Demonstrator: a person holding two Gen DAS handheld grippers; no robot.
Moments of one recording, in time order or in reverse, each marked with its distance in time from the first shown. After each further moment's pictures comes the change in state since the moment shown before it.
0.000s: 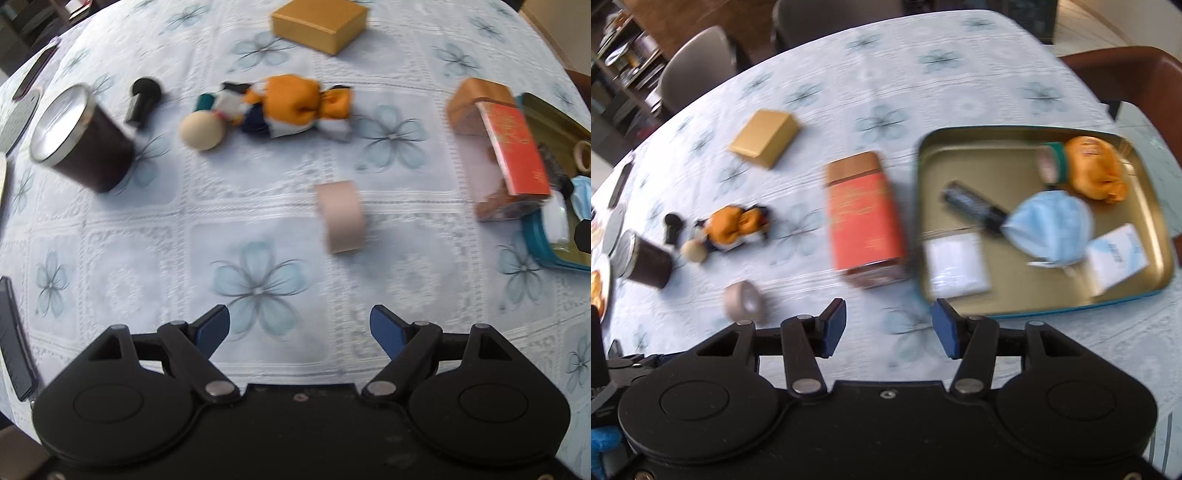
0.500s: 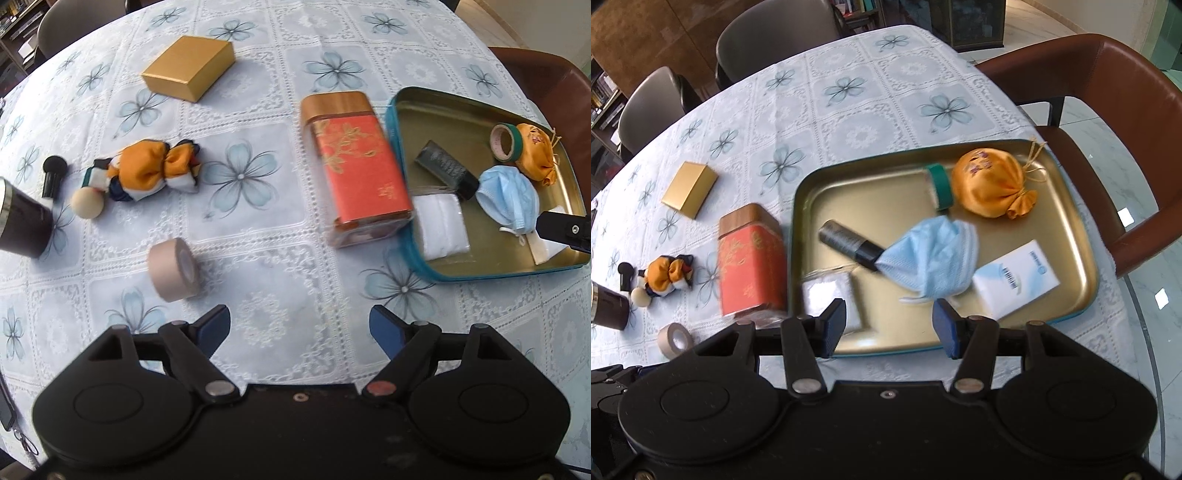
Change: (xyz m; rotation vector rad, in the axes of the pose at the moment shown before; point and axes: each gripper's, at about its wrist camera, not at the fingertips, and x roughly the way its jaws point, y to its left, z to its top) left arm -0.021 -0.126 0.022 0.131 -0.042 -0.075; right arm -0.022 -0.109 0.016 0.115 -0.061 -0.092
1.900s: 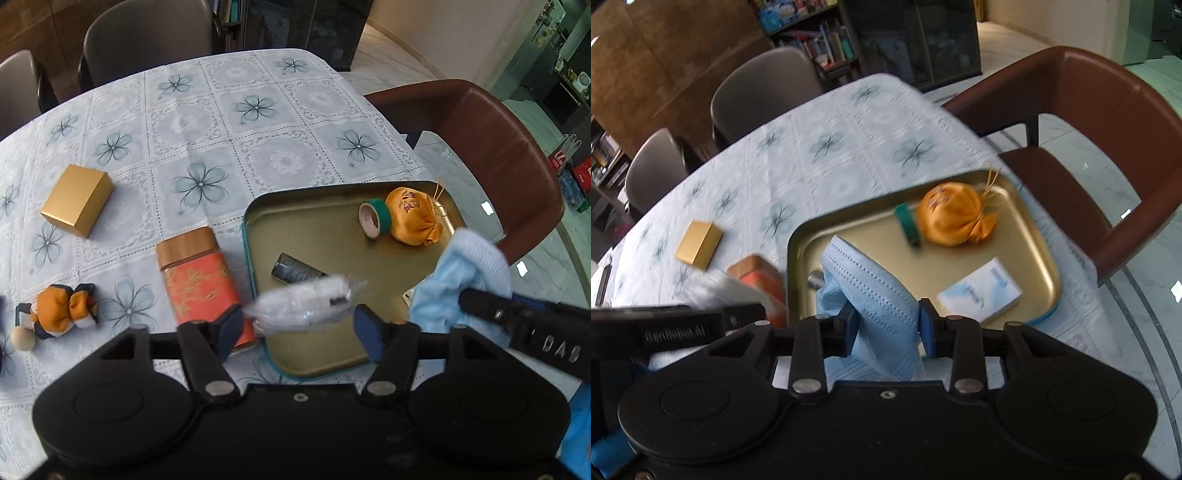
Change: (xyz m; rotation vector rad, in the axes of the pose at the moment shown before) left arm -0.047 -0.098 0.060 0.190 -0.187 -0.204; right arm -0.045 -0.057 0.002 0.132 -0.180 0.038
